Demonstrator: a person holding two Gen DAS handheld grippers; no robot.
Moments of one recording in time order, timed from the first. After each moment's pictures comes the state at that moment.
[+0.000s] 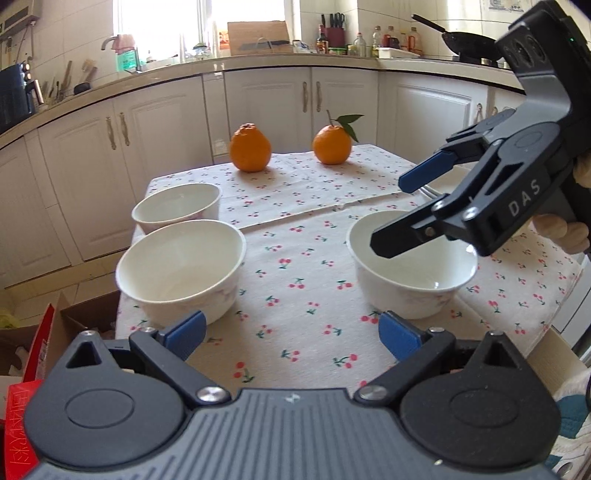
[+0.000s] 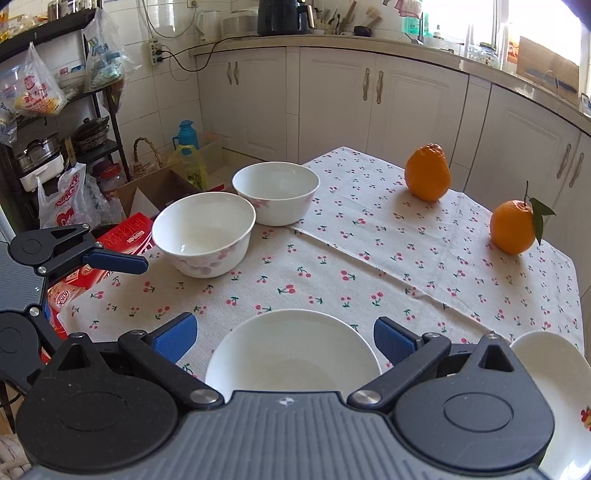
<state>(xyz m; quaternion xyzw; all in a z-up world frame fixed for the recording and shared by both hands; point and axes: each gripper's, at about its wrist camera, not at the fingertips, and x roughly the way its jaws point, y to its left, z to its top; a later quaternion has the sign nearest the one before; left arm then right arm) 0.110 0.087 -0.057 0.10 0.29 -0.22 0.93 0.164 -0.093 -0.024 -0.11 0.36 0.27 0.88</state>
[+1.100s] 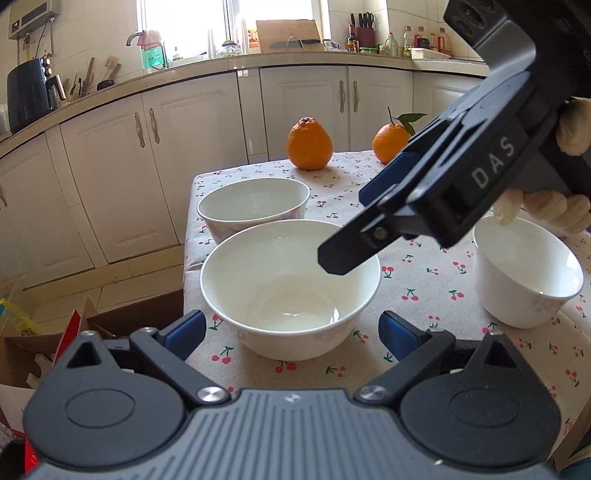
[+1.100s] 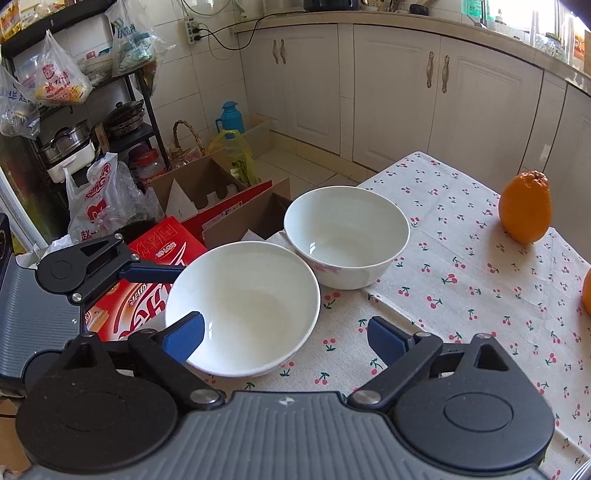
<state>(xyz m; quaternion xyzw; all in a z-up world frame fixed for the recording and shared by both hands) 0.176 0.134 -0.073 0.11 0.28 -0.19 0.93 0.259 -0.001 -0.033 -0.10 0.40 0.35 0.84</state>
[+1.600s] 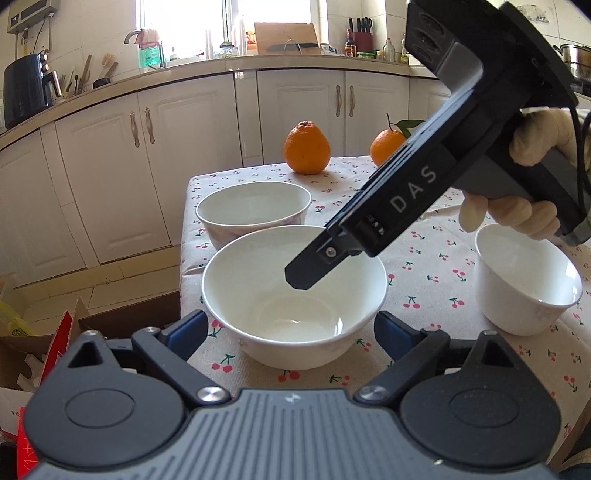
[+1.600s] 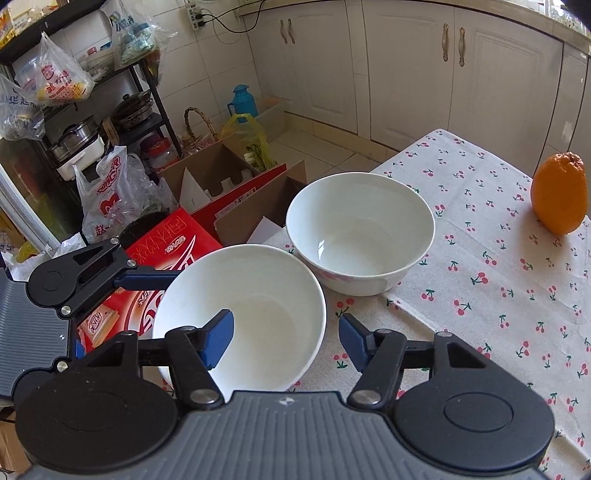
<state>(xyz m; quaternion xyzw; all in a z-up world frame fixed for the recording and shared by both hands) 0.183 0.140 -0.073 0.09 0.28 -0.21 0.93 0.290 0.012 -0.048 -0.08 0.44 0.37 0.81</state>
